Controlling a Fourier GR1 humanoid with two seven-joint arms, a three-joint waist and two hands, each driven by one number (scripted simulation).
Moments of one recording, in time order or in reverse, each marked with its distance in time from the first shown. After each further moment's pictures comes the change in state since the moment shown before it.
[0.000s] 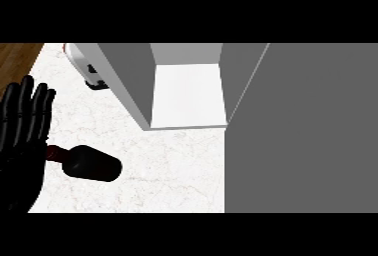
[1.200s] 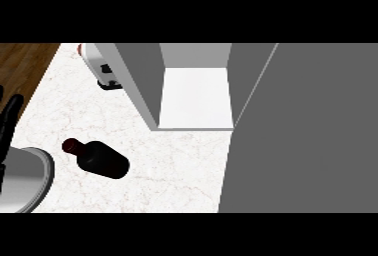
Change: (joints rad) left arm -0.077 -0.026 0.013 -0.290 0.054 0.186 0.498; right arm 0.159 0.055 0.320 -0.384 -0.054 -0.004 0.407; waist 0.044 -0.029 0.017
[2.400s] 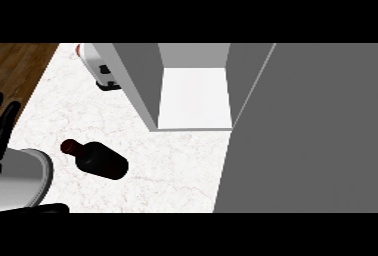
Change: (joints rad) left arm 0.052 0.015 0.076 0.047 0.008 -0.011 0.025; right arm -0.146 -0.047 0.156 -0.021 0.058 -0.204 0.173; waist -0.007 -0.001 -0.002
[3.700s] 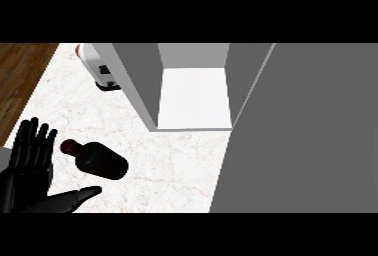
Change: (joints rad) left arm 0.234 -0.075 0.041 0.419 0.009 -0.140 -0.533; right arm -0.102 -0.104 0.098 -0.002 0.044 -0.164 0.073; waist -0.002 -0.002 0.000
